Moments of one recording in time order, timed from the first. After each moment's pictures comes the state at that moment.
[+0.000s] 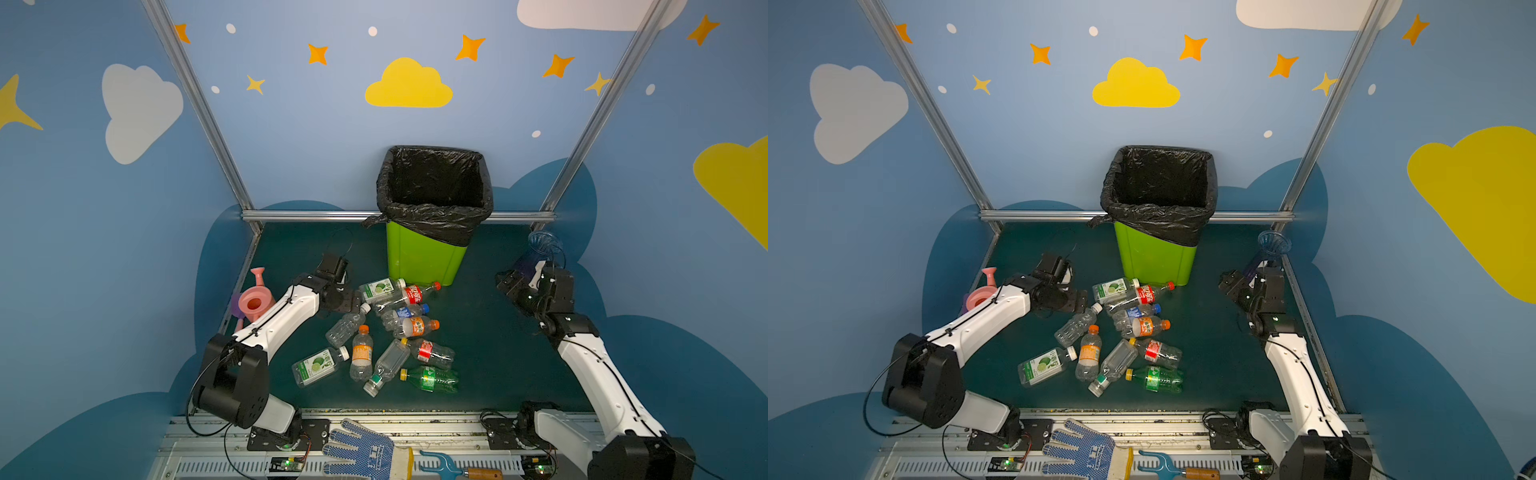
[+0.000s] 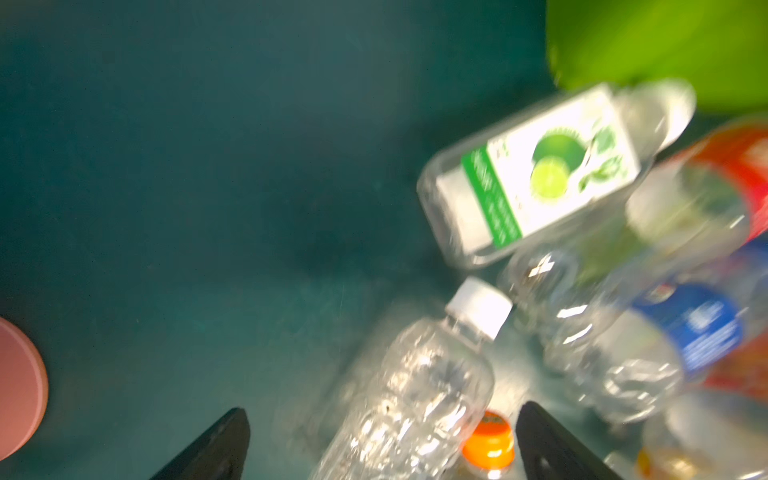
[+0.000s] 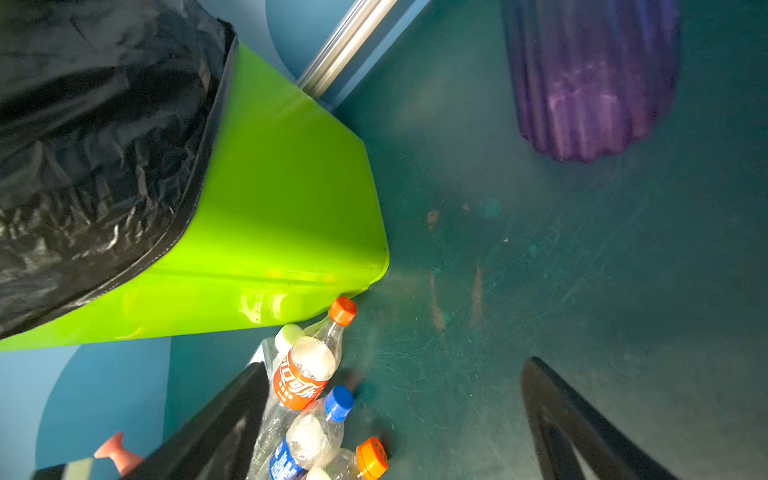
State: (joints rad) left arm -0.34 1.50 1.08 -0.75 -0.05 -0.23; right arm 0.02 1.00 0.77 -0.34 -0.16 0.74
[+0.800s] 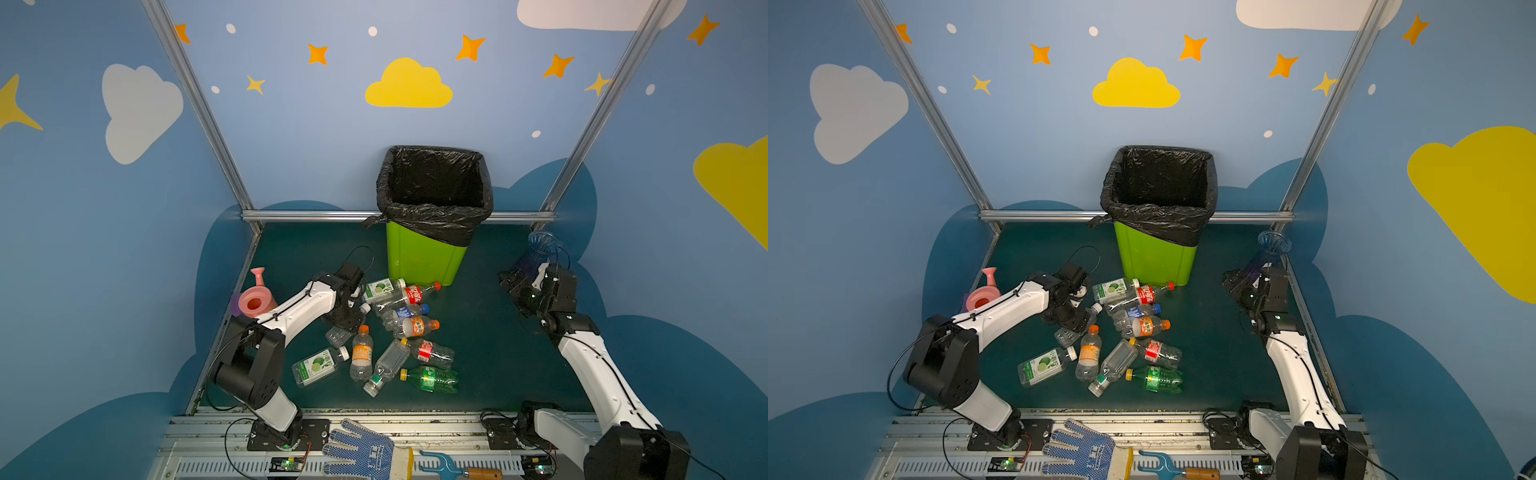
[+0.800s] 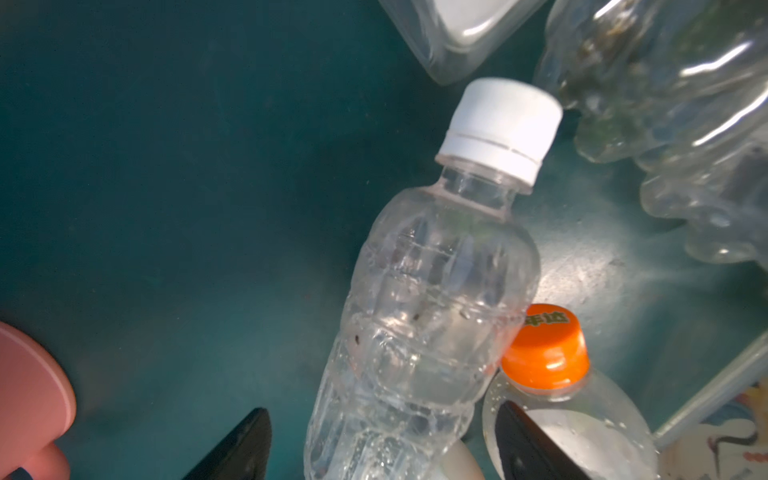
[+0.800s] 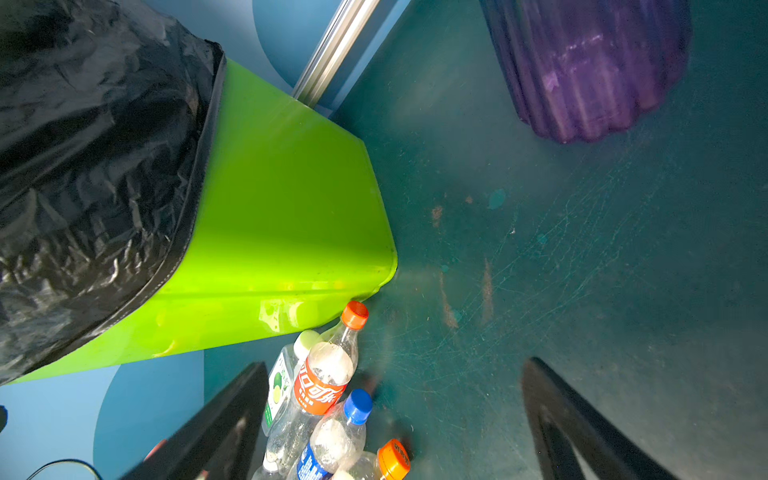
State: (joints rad) left arm -0.43 1.62 1.12 -0.93 -0.10 -0.06; right arm -0.02 1.05 0.77 -0.31 -0.23 0.81
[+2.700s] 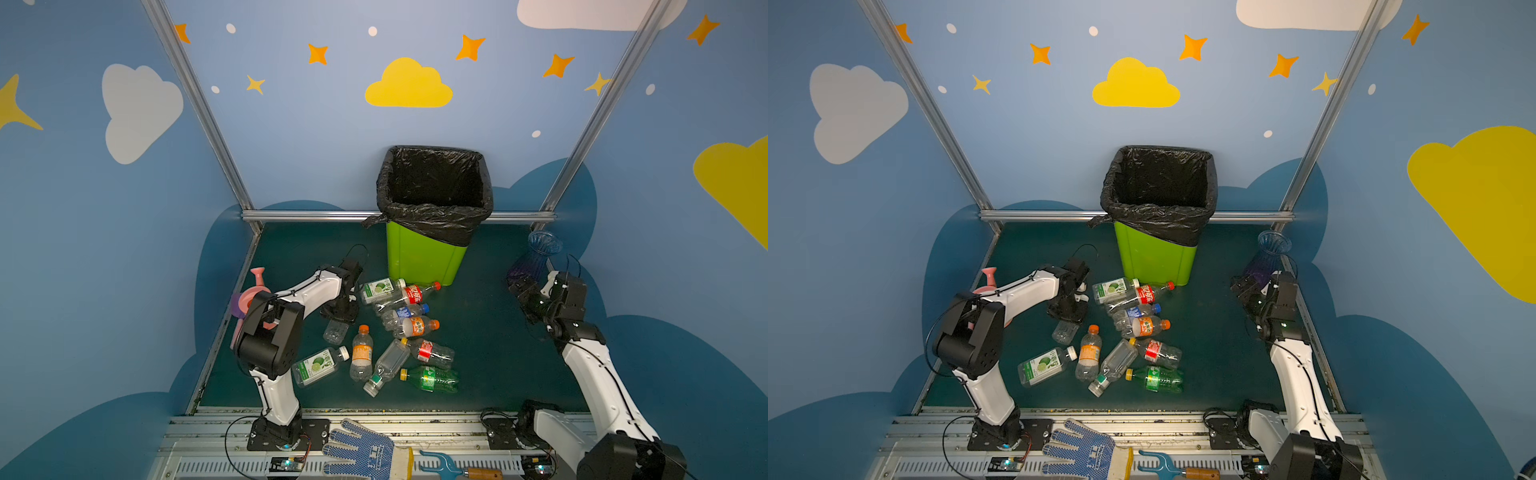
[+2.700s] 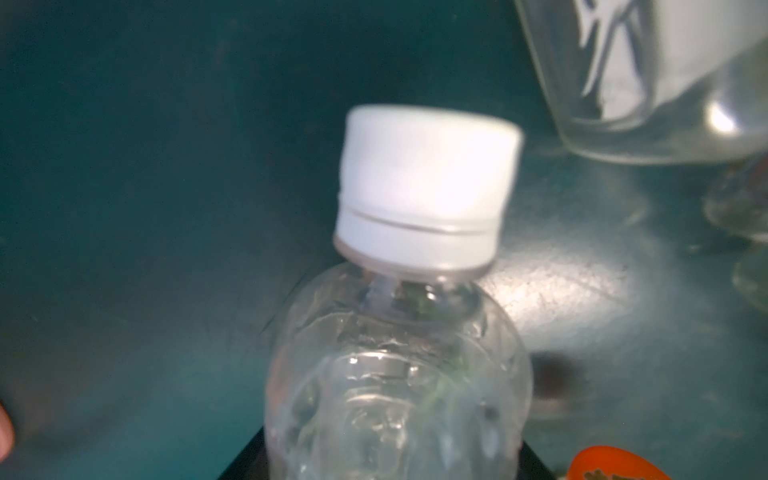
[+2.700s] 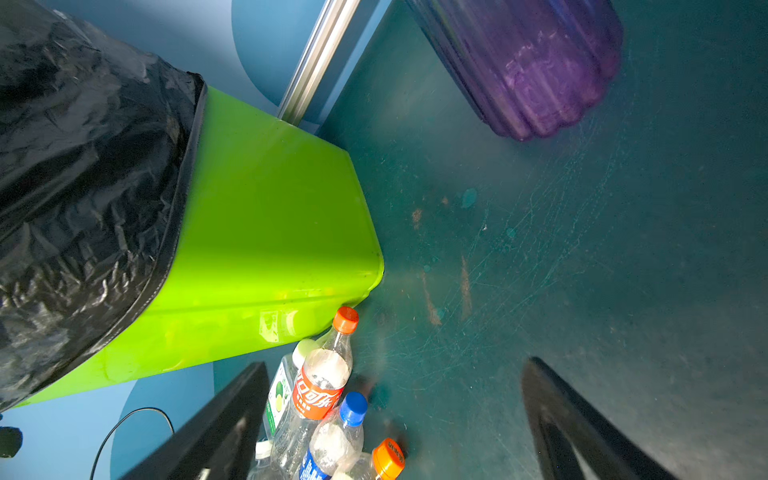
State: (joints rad) left arm -0.36 1.82 1.22 -0.91 -0.08 -0.16; right arm -0.11 0.99 0.71 -0.32 -0.28 0.83
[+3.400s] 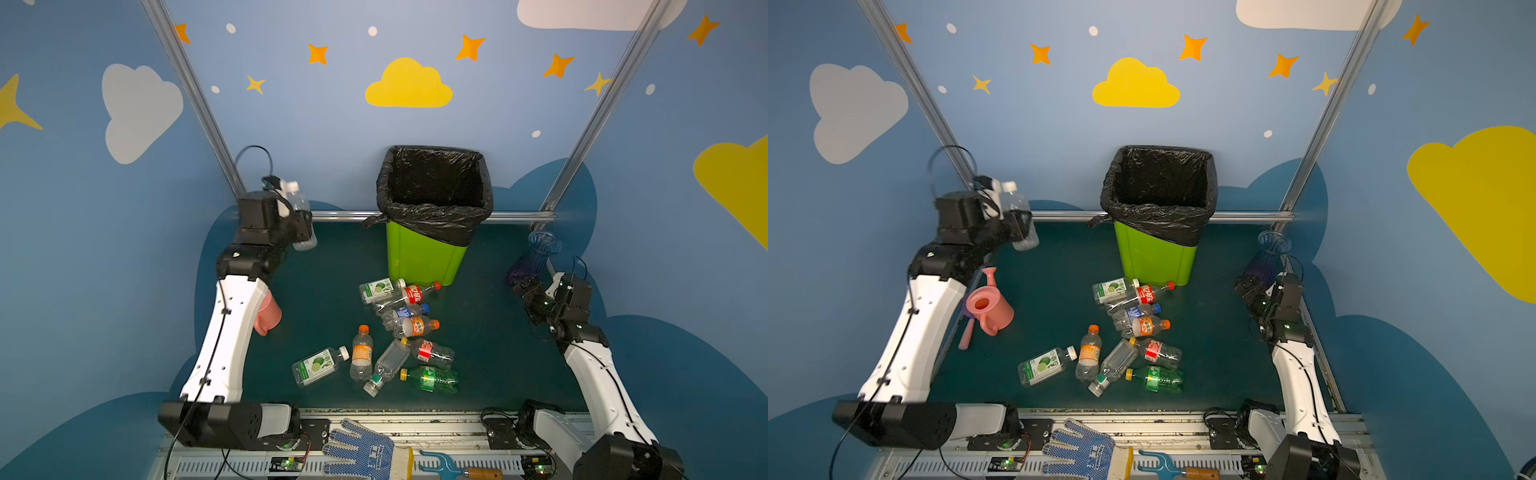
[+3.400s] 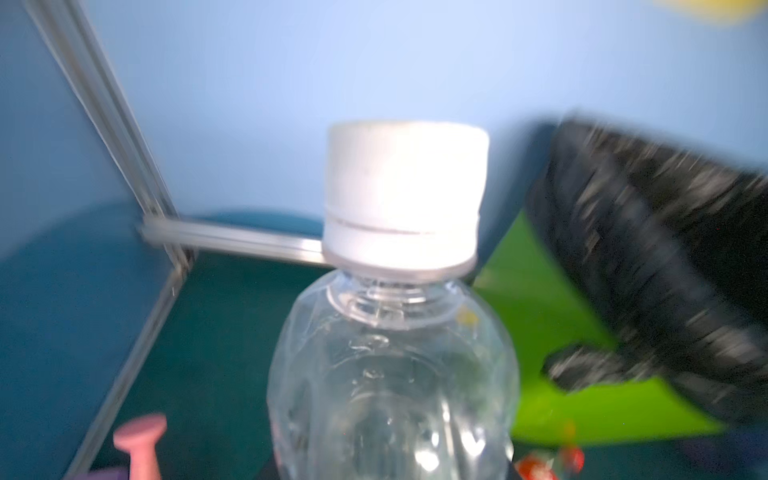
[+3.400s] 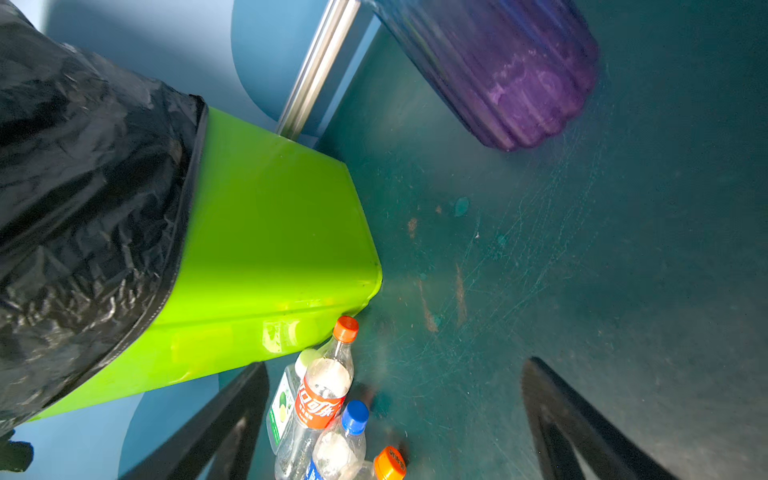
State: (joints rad) left arm -0.03 1.30 1.61 -0.56 0.05 -0.25; right arm -0.16 0.96 0.70 -0.32 -0.30 0.83
